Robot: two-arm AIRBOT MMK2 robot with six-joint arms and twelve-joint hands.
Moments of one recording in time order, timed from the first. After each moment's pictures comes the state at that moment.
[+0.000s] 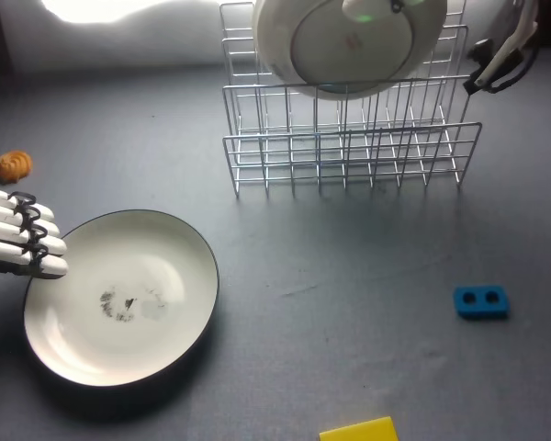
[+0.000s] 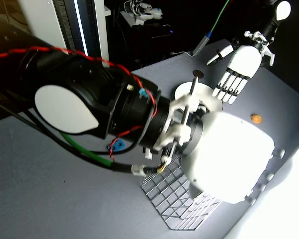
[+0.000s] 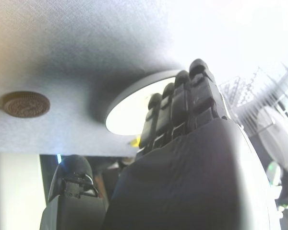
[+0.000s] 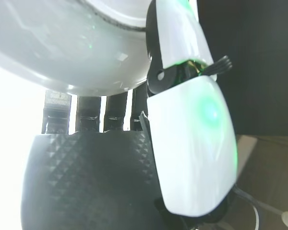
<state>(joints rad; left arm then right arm) 0.93 -0.94 1.72 1.45 -1.11 -0.14 -0.23 -1.28 1.47 -0.23 0.12 -0.09</state>
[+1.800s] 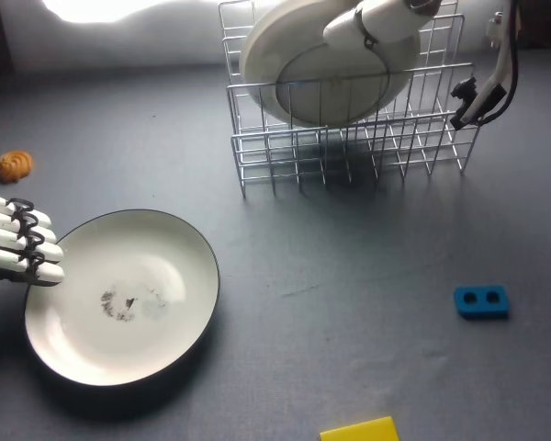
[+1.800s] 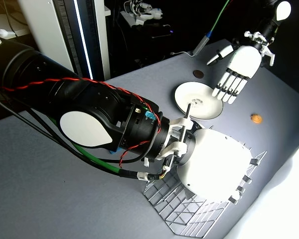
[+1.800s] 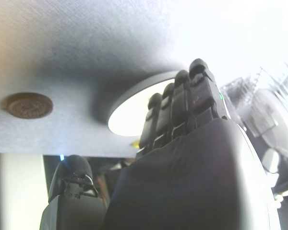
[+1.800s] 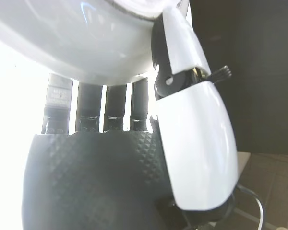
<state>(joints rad) 0.93 -0.94 1.72 1.47 -1.11 -0.14 -0.31 -1.34 1.54 -0.23 0.16 -0.12</state>
